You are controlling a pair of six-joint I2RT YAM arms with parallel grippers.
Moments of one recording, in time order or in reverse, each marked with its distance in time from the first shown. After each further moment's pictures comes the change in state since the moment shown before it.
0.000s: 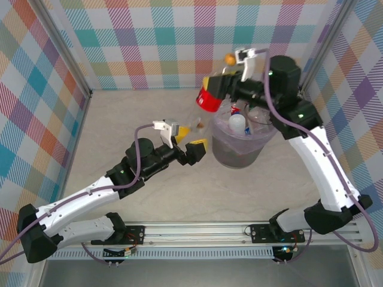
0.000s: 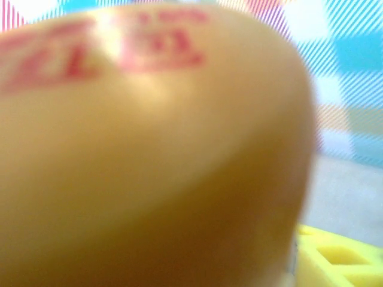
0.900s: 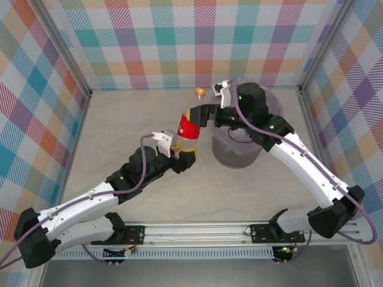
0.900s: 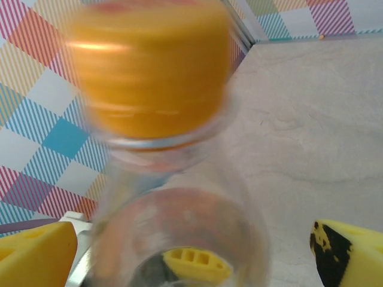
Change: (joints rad) left arm 0.029 -0.066 -0.183 -0.031 -0.032 0.128; right arm 0.146 0.007 -0.412 0.116 -0.129 0.182
